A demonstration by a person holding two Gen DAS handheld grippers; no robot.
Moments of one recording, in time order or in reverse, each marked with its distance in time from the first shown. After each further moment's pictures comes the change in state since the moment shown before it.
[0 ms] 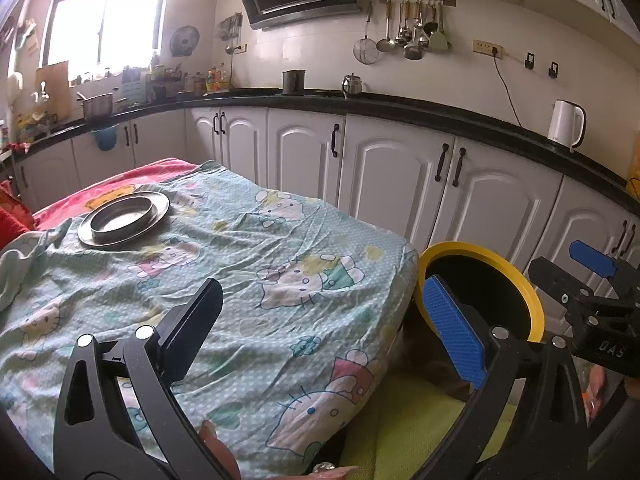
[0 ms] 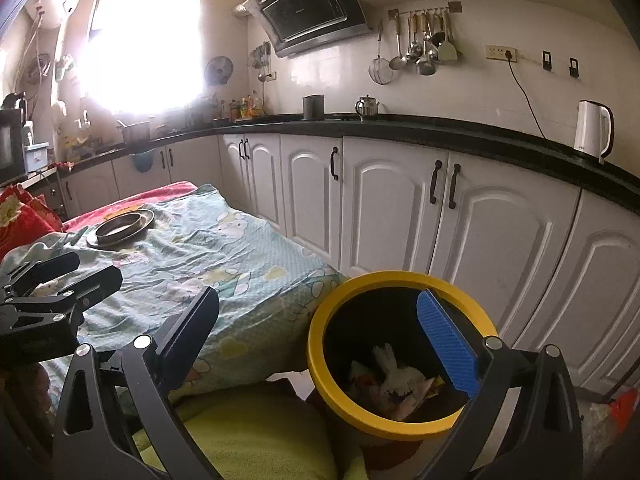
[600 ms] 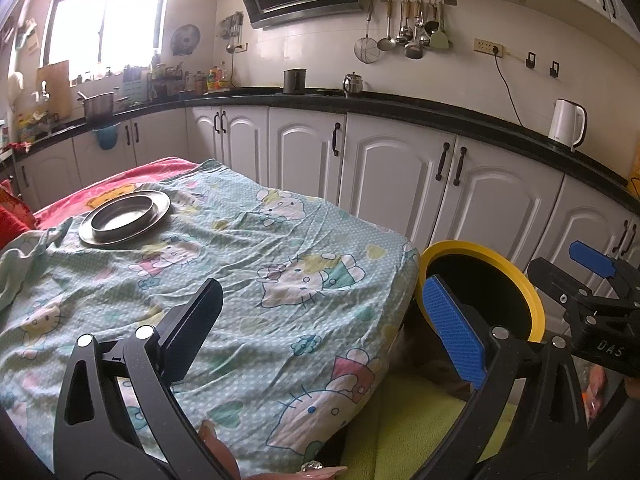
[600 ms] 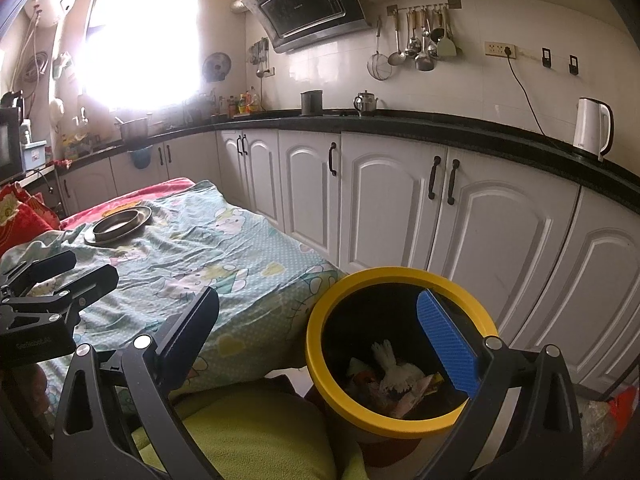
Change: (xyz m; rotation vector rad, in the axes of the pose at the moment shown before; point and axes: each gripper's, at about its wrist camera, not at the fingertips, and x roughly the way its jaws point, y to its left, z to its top) left arm 0.000 0.001 -0.001 -0.002 0.001 0.004; right arm 0.003 -0.001 -0.001 0.001 0.009 -0.004
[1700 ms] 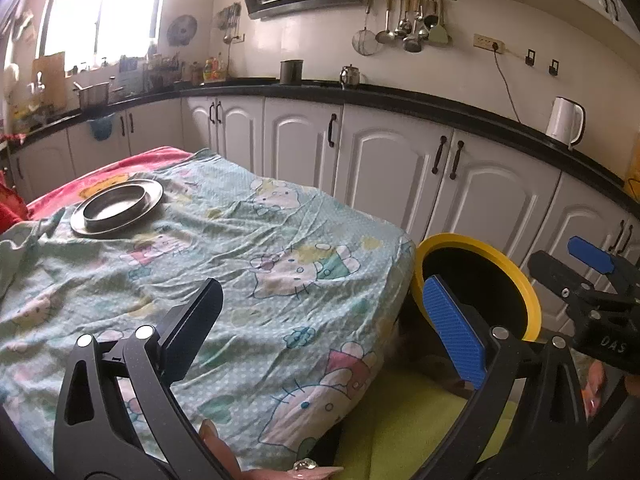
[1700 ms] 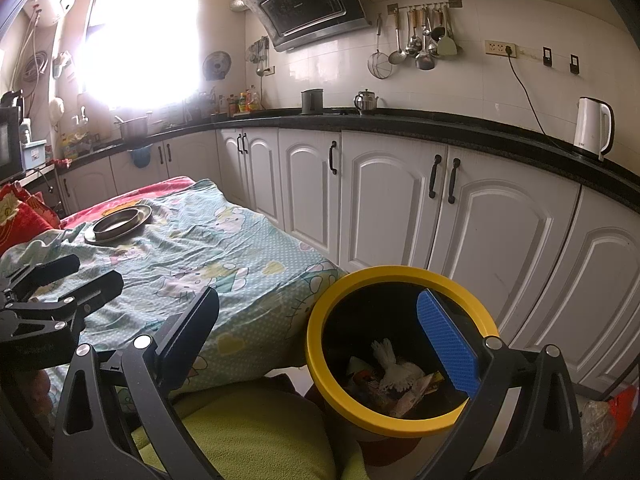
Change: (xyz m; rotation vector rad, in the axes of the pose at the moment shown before) left arm 0.007 -0.002 -0.006 -0.012 0.031 -0.011; right arm 0.000 0.000 0.001 0.000 0.002 0.000
